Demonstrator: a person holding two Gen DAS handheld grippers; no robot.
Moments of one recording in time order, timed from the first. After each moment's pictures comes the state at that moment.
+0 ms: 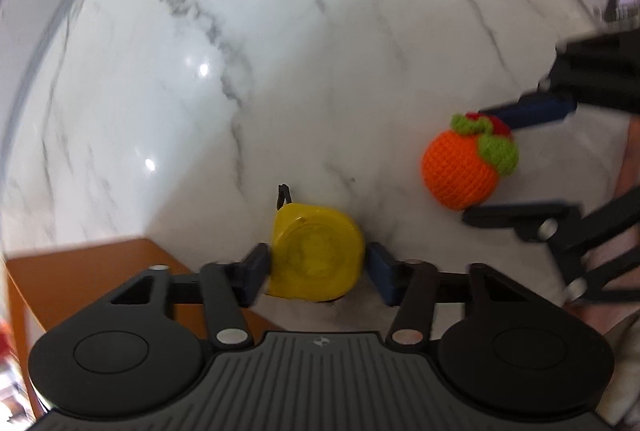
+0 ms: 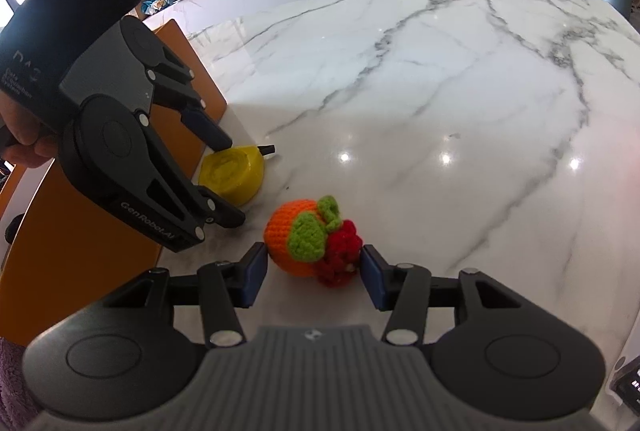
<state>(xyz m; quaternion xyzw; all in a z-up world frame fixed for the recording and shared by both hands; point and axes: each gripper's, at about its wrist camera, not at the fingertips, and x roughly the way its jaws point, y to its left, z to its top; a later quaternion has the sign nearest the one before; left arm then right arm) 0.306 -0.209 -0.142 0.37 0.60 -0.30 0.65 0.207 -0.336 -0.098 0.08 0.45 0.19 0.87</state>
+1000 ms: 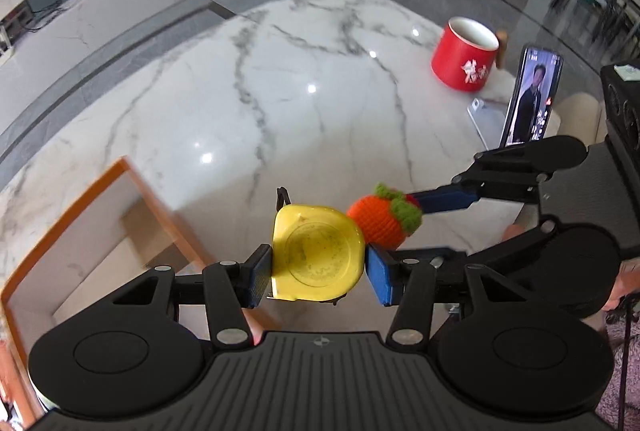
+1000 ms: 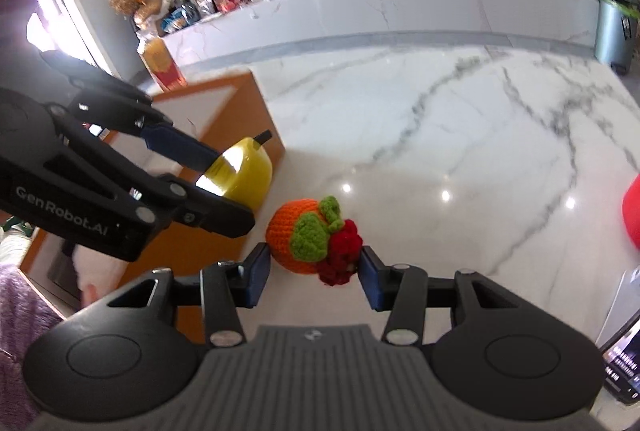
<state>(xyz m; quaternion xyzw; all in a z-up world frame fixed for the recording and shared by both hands) 0.225 -0.136 -0.011 0.18 0.48 -0.31 0.80 0.162 -0.301 -0.015 0.05 0.39 0.21 0.90</state>
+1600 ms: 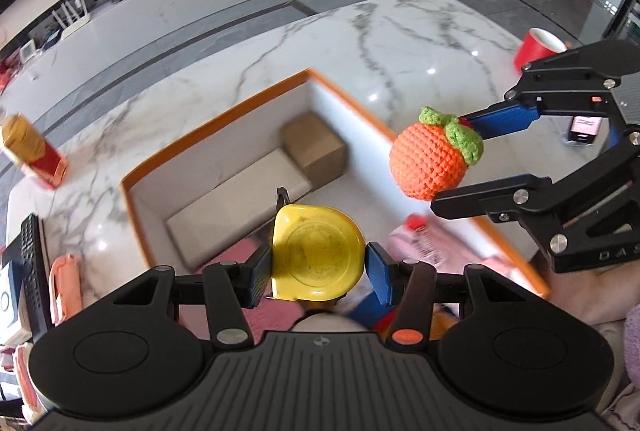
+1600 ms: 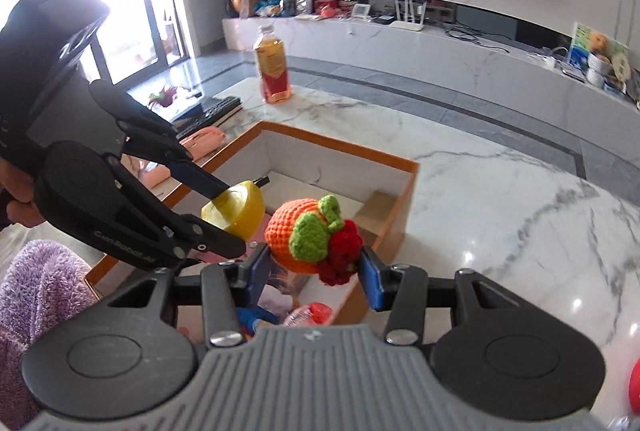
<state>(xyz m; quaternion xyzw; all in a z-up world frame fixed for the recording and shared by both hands) 0.217 0.000 -0.017 0.17 0.47 -0.23 0.83 0.159 -0.162 0.053 -0.10 0.35 0.30 0.88</state>
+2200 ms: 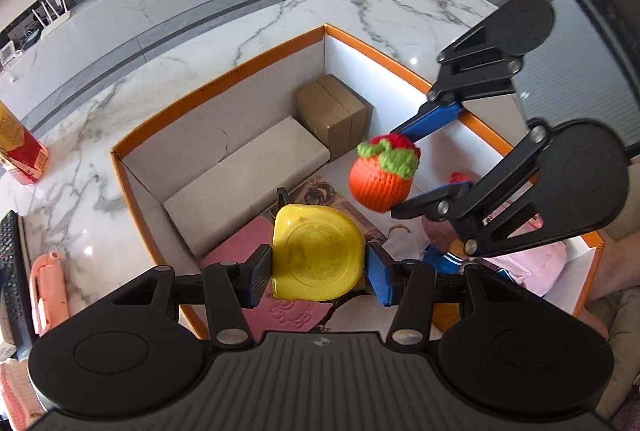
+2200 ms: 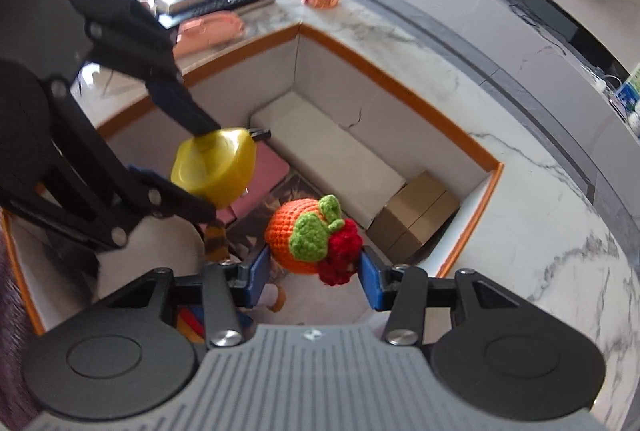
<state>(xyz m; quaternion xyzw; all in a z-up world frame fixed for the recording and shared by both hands) 0.228 0.036 -0.056 0.17 0.48 -0.27 0.82 0.219 -0.083 -0.017 -0.28 0.43 0.33 0.79</state>
